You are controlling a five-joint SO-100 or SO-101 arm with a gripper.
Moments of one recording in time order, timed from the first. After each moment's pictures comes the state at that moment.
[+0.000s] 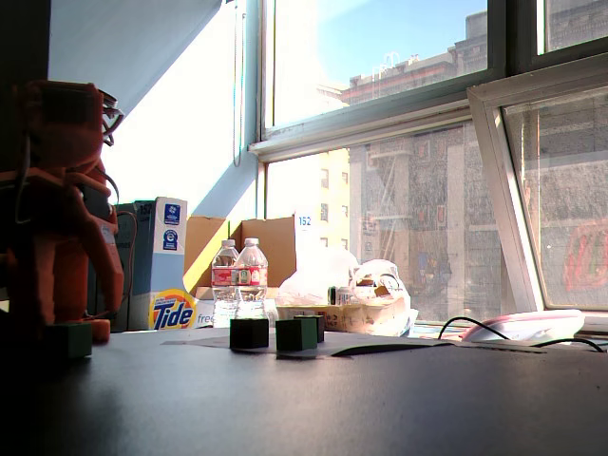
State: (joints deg) arm 25.0 133.3 142.7 49.2 -45.7
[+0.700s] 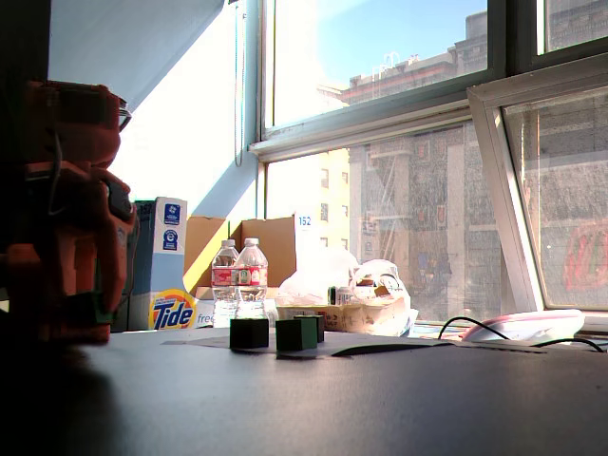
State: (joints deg) arm 17.3 133.9 139.3 50.3 -44.4
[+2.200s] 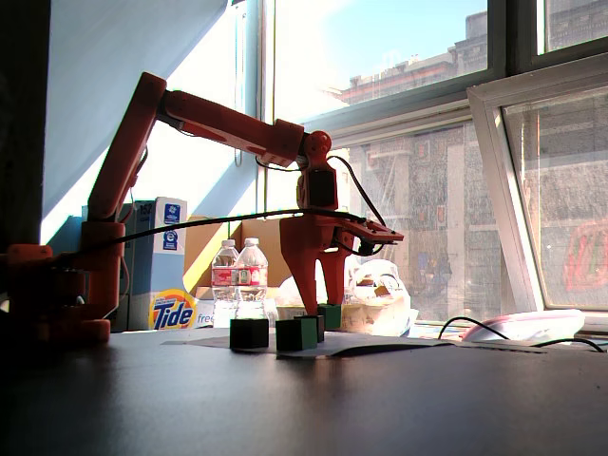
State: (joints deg) arm -57.8 76.7 80.6 63.5 -26.5
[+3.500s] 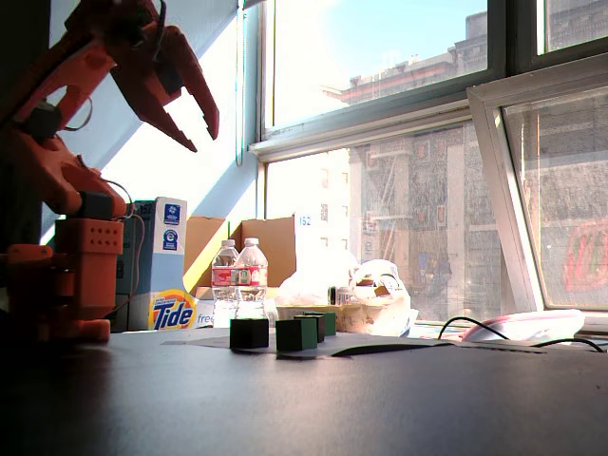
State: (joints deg) arm -10.5 153.5 108.2 79.4 -20.7
